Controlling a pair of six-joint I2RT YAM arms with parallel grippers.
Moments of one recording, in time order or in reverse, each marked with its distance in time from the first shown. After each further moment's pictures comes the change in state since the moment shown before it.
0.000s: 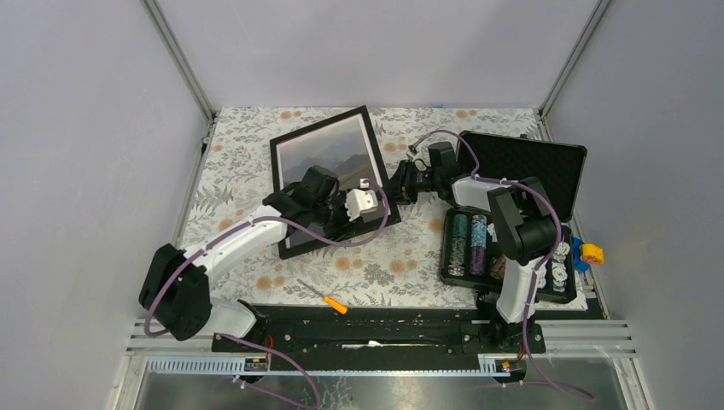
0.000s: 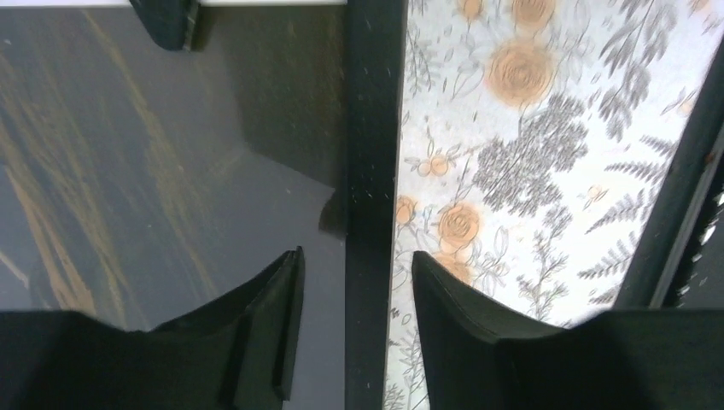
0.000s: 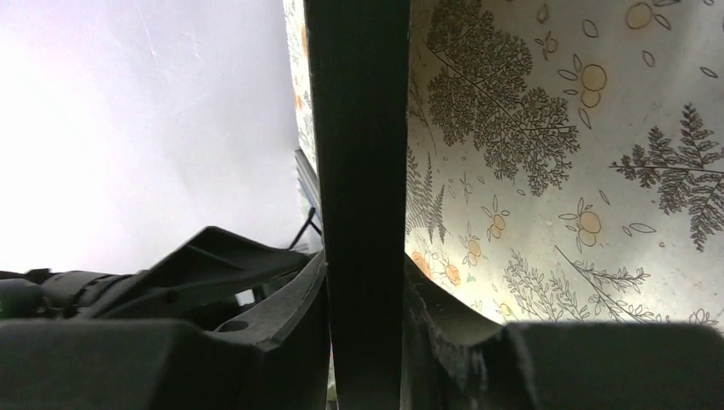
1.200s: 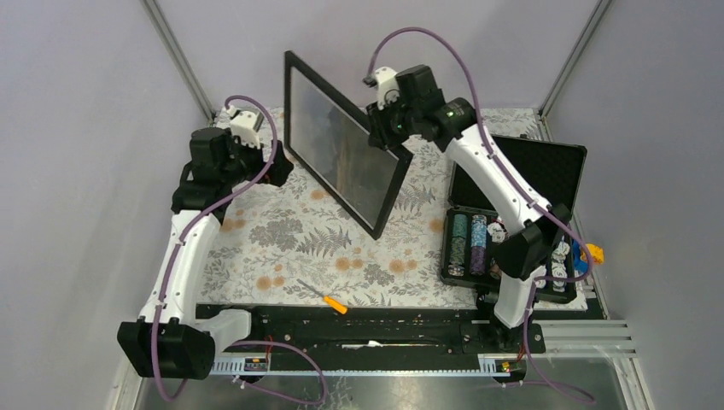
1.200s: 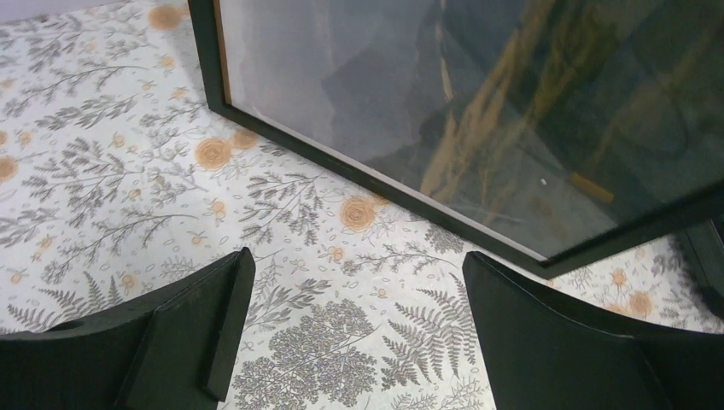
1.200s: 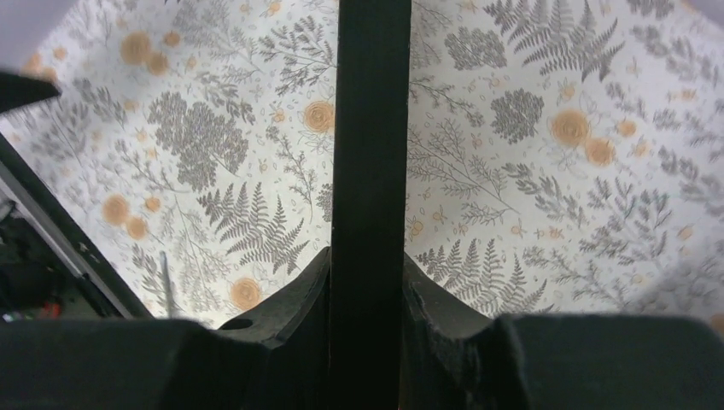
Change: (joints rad) left arm 0.573 -0.273 0.176 0.005 -0.025 -0.500; right arm 0.205 -0.071 1.003 -1.092 0.644 -0.944
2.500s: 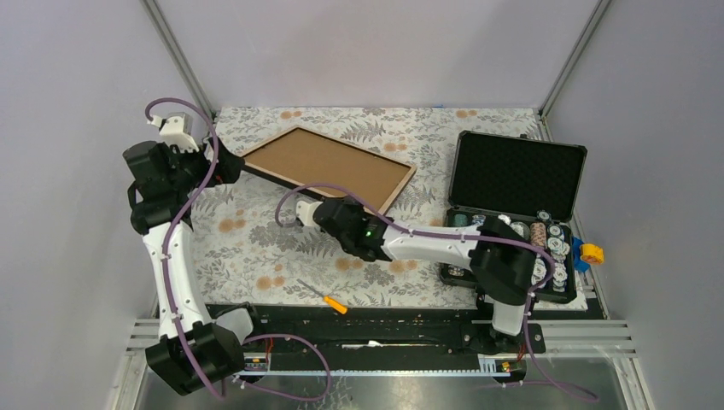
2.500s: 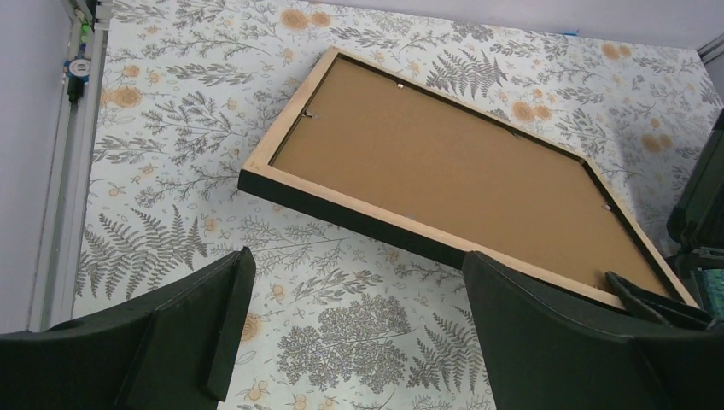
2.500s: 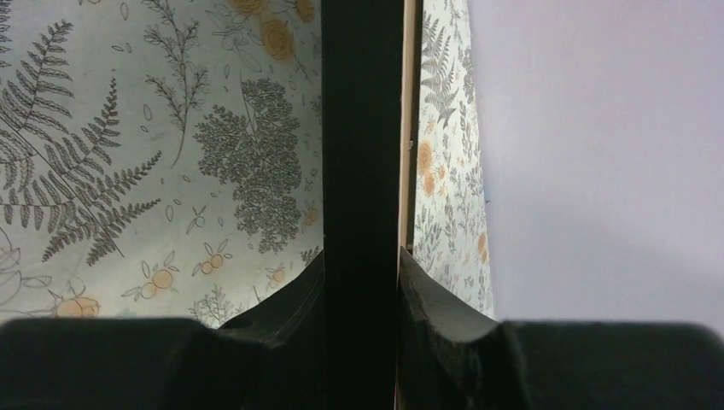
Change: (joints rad) left arm 0.472 -0.068 -0.006 -0.013 0.240 -0.092; right arm 0.581 -0.043 -0.766 0.735 0.915 -0.705
